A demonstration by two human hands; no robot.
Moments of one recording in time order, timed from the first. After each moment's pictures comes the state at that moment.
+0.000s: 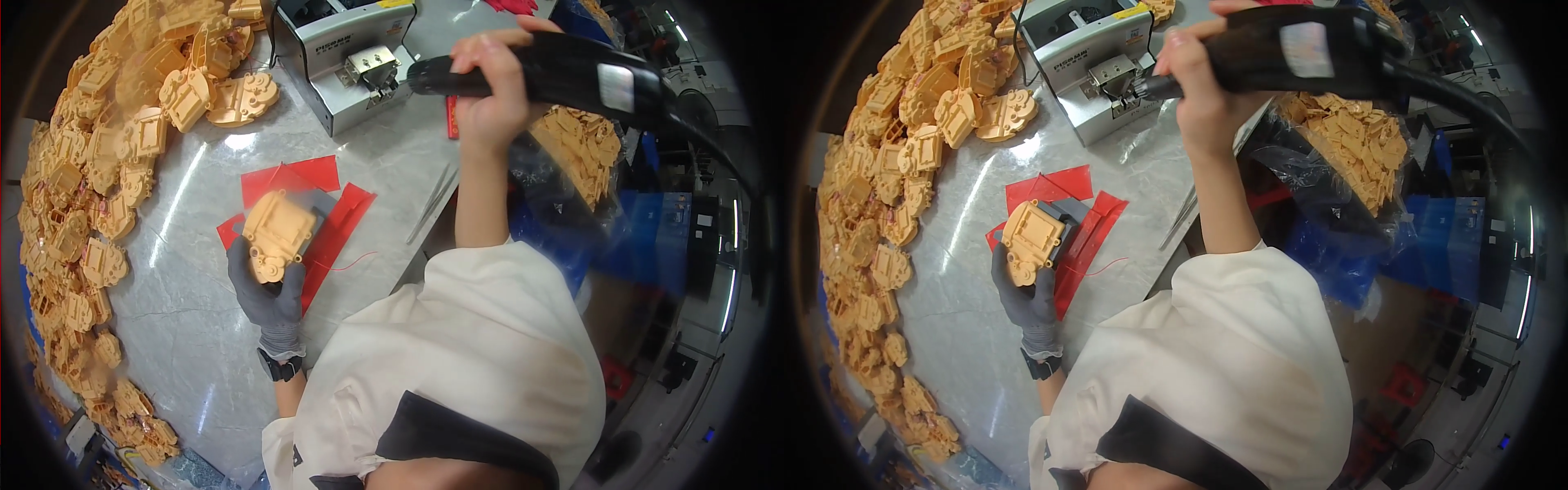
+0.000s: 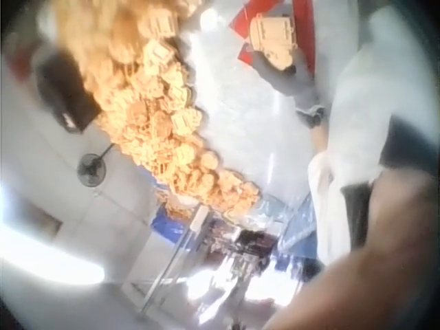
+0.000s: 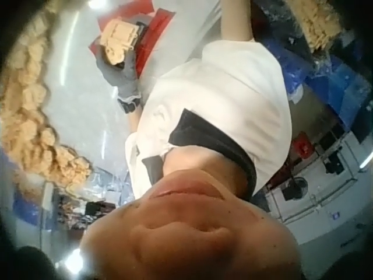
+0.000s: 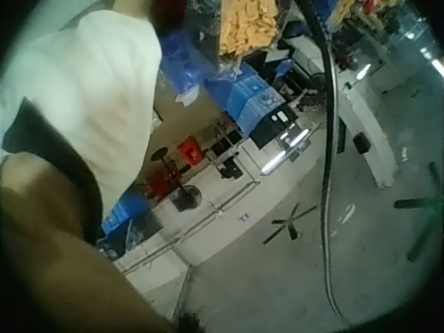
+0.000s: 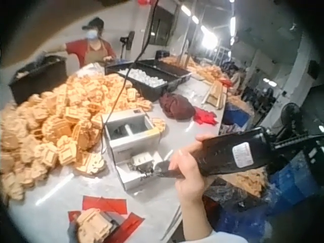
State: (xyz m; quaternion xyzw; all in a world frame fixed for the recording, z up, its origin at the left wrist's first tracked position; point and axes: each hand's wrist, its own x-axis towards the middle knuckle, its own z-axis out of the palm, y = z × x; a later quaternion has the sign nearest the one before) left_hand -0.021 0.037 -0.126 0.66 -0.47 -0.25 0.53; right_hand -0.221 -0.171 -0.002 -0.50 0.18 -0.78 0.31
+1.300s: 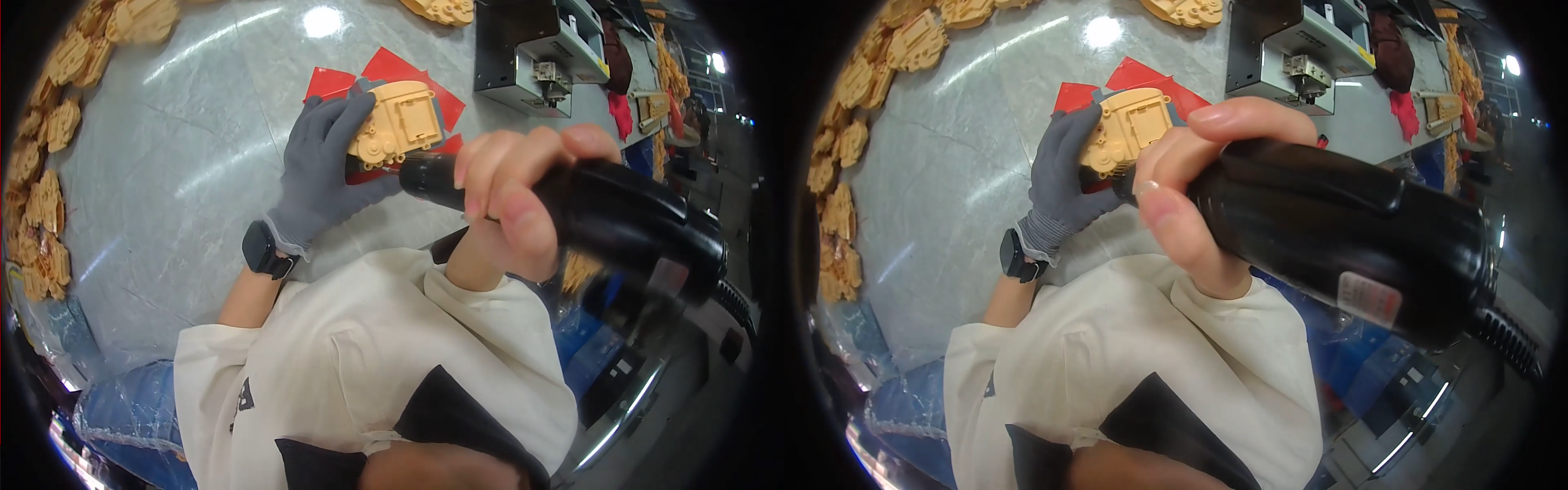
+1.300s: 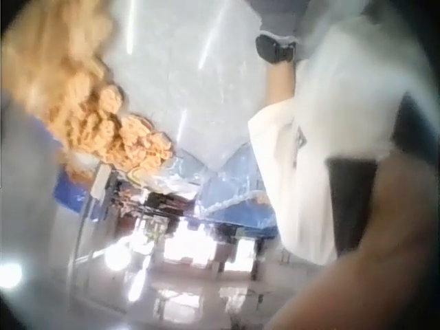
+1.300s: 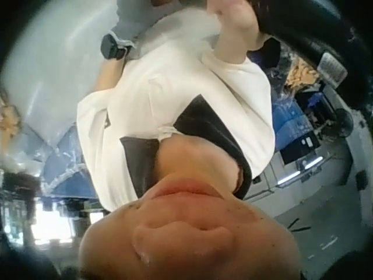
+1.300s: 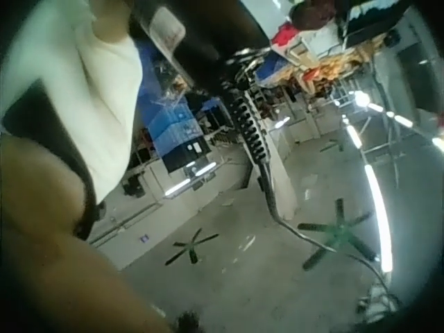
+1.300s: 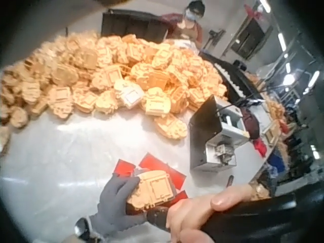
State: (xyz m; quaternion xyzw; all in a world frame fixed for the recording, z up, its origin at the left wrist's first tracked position) left_hand -0.004 0.040 -0.122 0.66 -0.56 -0.10 0.48; right_hand -0.137 -0.058 -0.005 -0.66 0.00 -0.40 0.64
